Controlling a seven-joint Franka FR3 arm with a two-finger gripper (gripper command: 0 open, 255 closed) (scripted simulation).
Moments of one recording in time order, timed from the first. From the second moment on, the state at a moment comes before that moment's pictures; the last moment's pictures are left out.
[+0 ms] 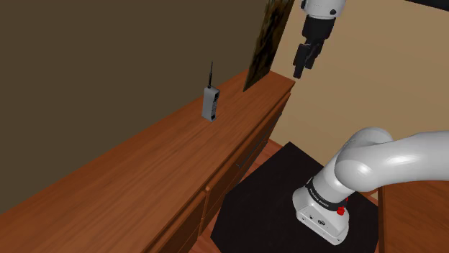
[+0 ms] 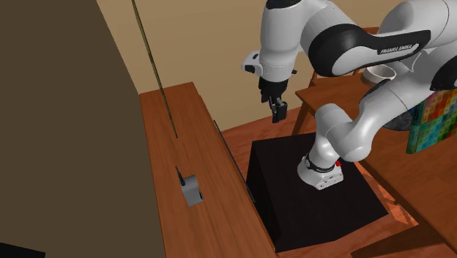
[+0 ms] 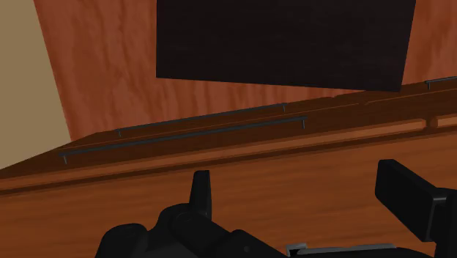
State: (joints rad) arm 0.01 -0.74 -0.03 -2.27 -0.12 1.43 -0.12
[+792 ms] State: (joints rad) arm 0.05 -0.48 -0.02 -2.29 -0.08 1.76 -0.10
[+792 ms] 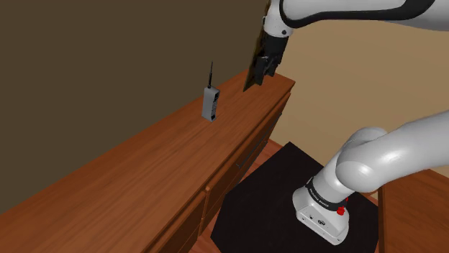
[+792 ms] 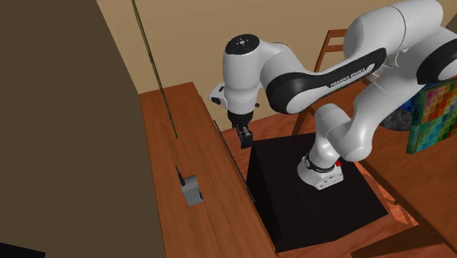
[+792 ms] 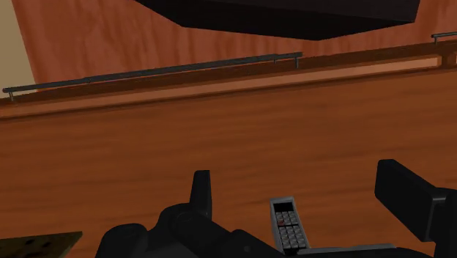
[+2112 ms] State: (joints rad) arm 0.10 0.07 0.02 -2.04 -0.03 2.18 -0.09
